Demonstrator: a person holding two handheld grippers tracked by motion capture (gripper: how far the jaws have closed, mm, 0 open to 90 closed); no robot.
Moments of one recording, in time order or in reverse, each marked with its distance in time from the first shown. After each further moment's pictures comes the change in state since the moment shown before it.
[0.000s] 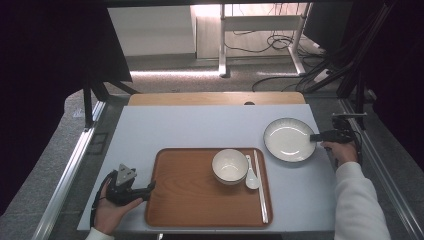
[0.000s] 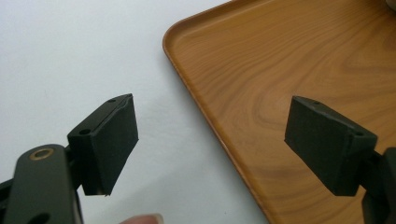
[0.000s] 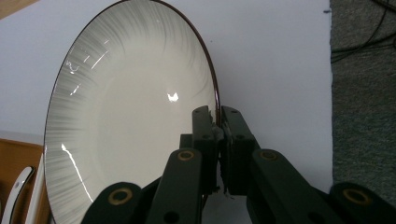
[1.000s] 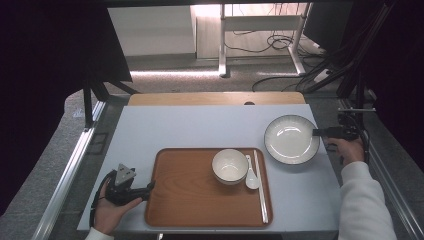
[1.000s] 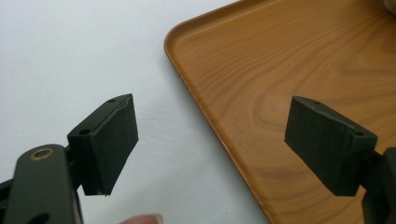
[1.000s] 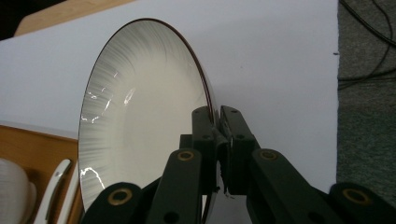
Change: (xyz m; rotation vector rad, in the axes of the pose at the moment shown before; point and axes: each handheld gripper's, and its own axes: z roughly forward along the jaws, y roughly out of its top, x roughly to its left) left arm 0.002 0.000 -0.001 -0.004 -0.001 -0.004; right arm 0.018 0.002 -0.032 -0.082 0.048 -0.076
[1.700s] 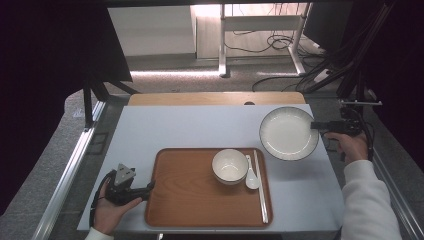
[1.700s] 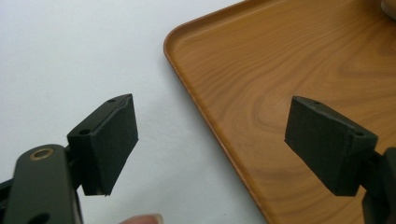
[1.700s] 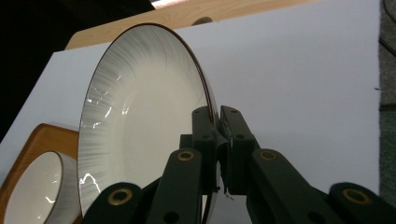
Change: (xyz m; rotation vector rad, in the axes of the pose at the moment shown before) left arm 0.000 0.001 -0.001 -0.005 -0.004 -0.004; right arm 0.038 0.009 -0.028 -0.064 0.088 -0.053
